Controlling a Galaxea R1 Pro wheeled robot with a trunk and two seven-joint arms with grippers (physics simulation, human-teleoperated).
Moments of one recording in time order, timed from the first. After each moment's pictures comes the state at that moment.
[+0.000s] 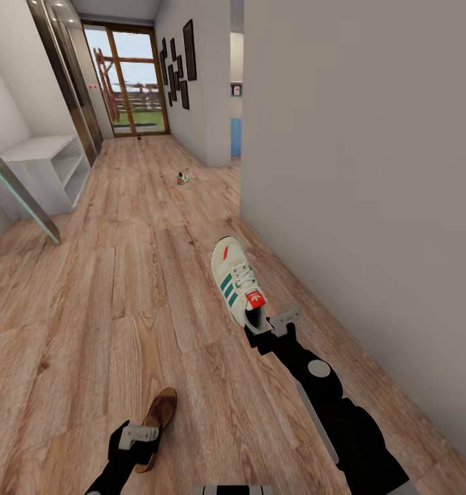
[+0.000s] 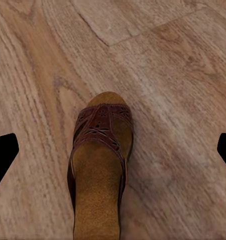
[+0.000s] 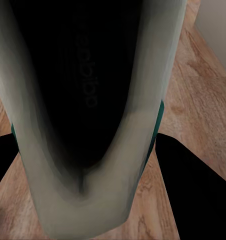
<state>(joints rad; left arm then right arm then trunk) -0.24 0.04 0.05 -0.65 -0.09 -0.32 -0.09 -0.43 0.02 0.30 -1.41 0.04 0.36 0.11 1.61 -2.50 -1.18</state>
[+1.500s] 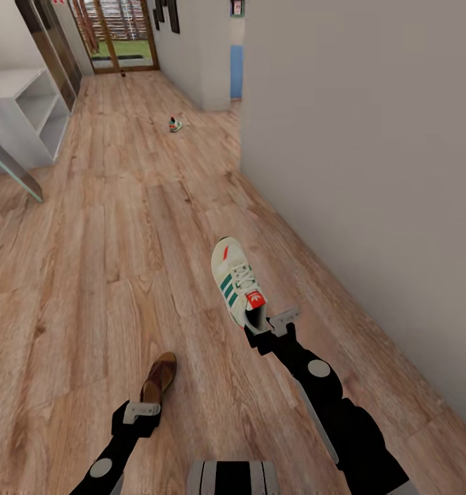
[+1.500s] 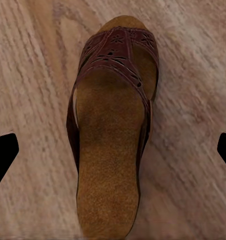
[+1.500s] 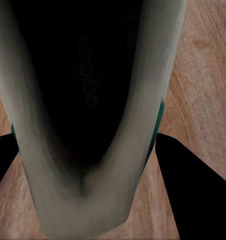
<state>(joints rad) -0.38 0.04 0.04 -0.52 -0.09 -0.32 -0.01 -0.43 0.02 0.30 -1.41 0.04 0.37 0.11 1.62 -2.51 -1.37</state>
